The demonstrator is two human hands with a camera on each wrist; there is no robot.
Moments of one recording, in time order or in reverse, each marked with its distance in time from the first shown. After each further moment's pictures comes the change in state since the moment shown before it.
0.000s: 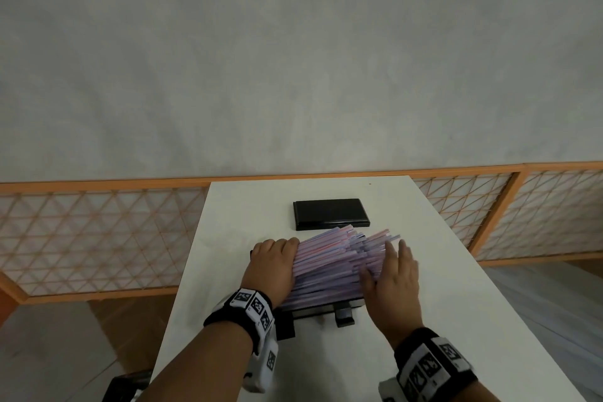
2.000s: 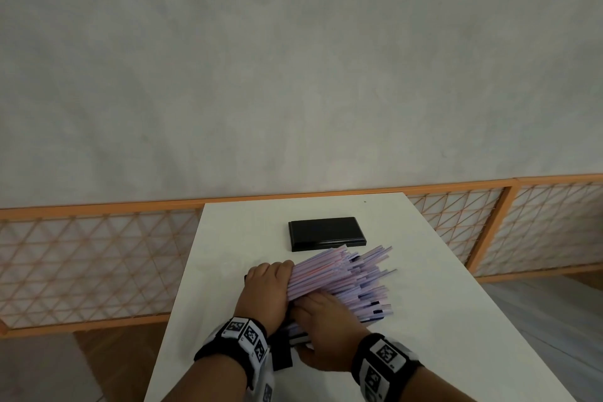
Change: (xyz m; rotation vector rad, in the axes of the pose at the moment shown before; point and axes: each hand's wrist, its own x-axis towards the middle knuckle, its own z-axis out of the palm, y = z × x) left_hand 0.001 -0.006 0.010 0.019 0.139 0.073; right_hand -0.001 -0.053 0.030 -0.121 -0.516 -0.851
